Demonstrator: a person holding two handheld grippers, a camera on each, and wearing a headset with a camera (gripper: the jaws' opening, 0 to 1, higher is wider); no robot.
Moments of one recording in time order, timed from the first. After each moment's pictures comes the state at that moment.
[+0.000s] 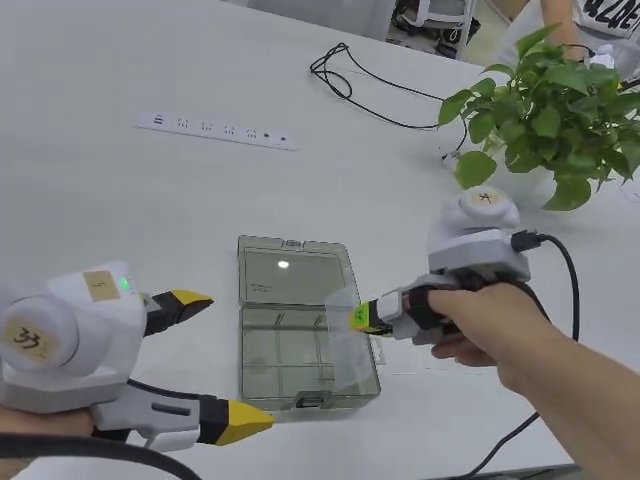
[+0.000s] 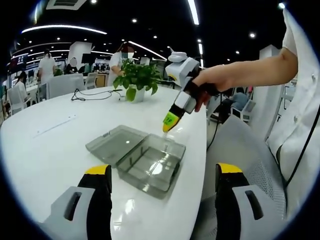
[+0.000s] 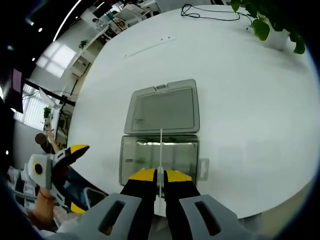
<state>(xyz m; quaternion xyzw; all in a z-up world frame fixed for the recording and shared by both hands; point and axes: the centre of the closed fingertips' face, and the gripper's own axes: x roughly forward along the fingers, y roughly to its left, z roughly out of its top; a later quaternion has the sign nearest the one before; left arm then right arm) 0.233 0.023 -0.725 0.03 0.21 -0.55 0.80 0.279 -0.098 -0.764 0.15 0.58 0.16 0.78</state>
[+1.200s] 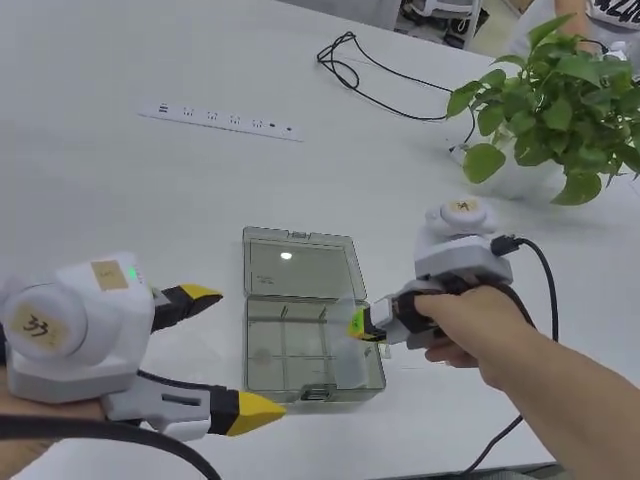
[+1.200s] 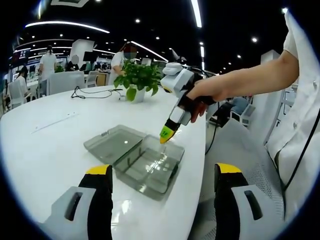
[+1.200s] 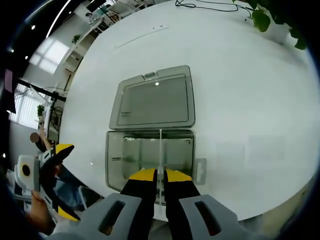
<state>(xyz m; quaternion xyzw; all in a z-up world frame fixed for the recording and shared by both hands) 0.233 0.019 -0.725 0.01 0.22 -0.55 0.80 0.280 -0.102 -0.794 0.13 0.61 0.14 0.77</state>
